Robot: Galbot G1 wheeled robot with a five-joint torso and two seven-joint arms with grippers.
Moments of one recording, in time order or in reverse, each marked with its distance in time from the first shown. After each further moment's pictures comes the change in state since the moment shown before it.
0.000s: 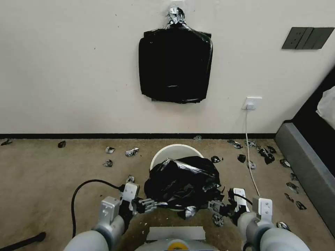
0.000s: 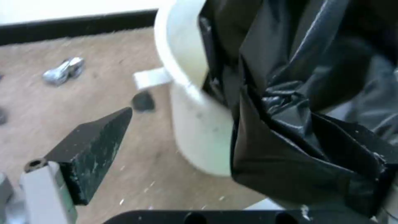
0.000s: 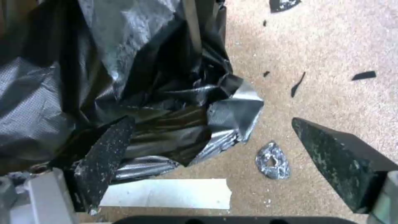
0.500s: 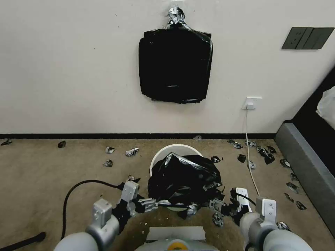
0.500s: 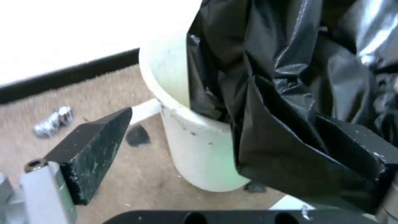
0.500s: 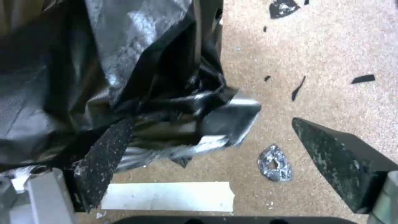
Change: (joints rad) left arm 0.157 0.049 -0.156 0.037 0.177 -0.175 0.274; right arm -0.027 0.017 0.026 0.020 -0.013 0.002 -0.015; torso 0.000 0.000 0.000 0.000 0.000
